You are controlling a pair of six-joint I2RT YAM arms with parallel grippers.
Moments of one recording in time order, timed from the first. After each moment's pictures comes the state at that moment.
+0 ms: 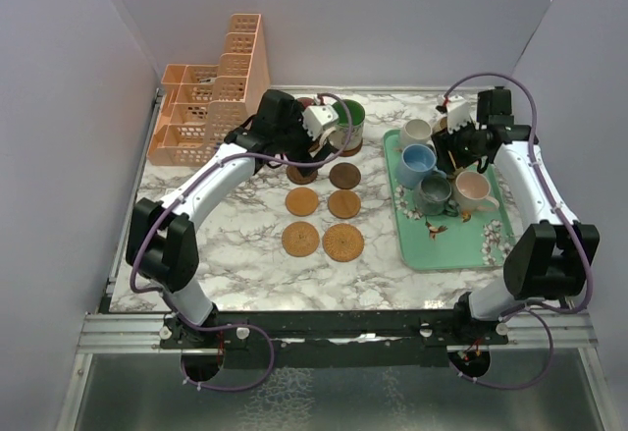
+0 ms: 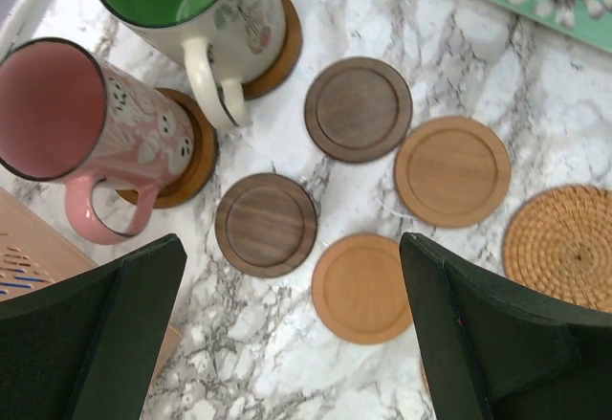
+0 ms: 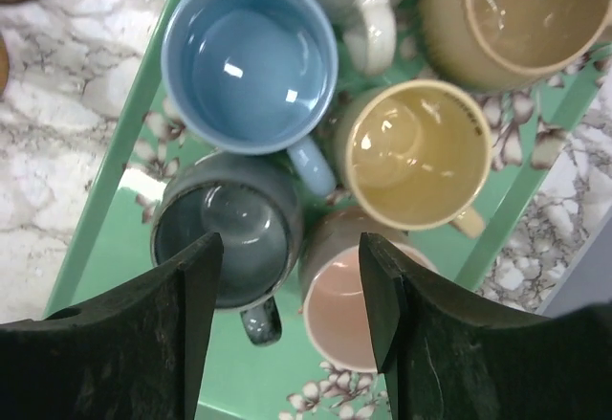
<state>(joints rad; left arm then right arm) -0.49 1.68 1.44 -0.41 0.34 0.42 -0.03 1.55 1.38 -0.76 -0.25 -0.49</state>
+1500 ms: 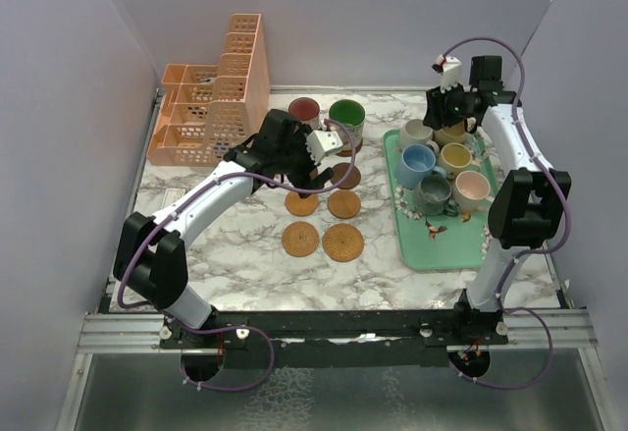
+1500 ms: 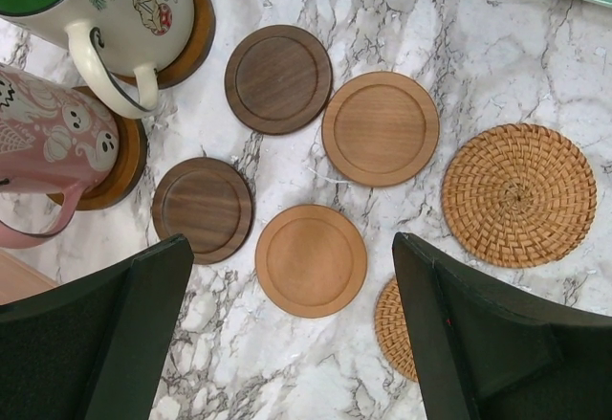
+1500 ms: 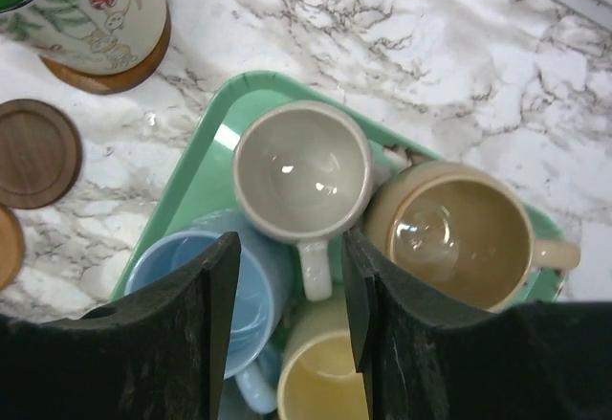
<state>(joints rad) -0.55 1.55 1.26 -0.42 0.39 0.50 -0.04 1.89 1.71 -0.61 -0.42 -0.39</state>
